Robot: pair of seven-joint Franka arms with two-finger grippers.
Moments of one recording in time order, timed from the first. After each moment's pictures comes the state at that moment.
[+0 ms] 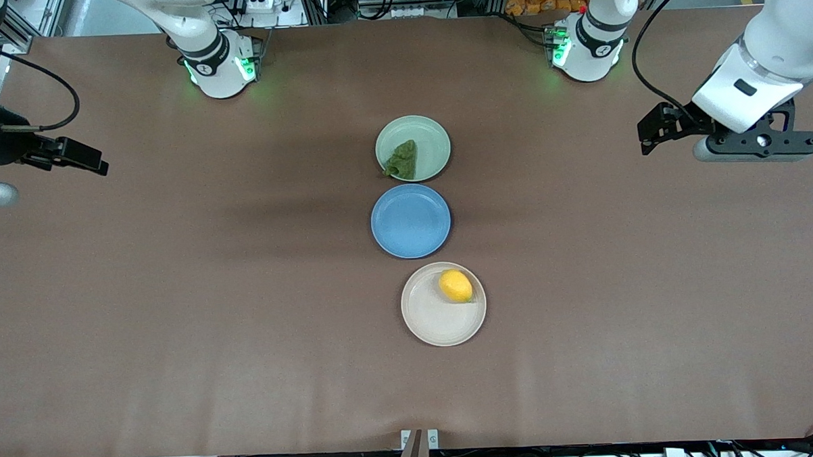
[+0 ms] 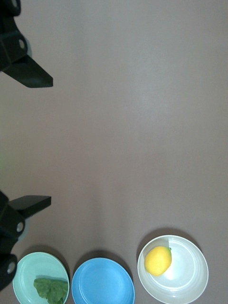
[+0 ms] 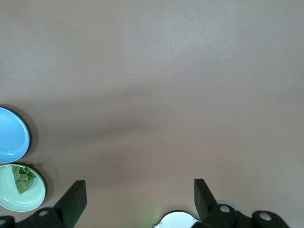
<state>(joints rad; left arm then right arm) -0.03 0.00 -0.21 -1.59 0.01 1.59 -0.16 -0.11 0.05 0.13 -1.50 0.03 1.40 0.17</state>
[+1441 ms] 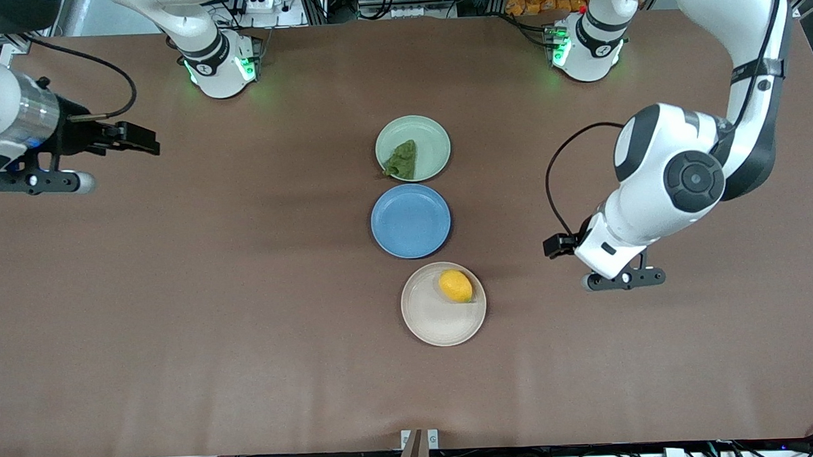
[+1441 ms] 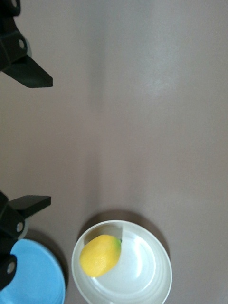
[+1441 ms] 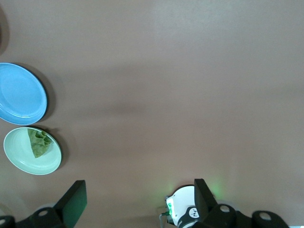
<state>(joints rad) -0.15 0.45 -0.20 -1.54 0.02 1.97 -0.39 0.02 0.06 0.14 -1.52 0.09 1.31 0.26</state>
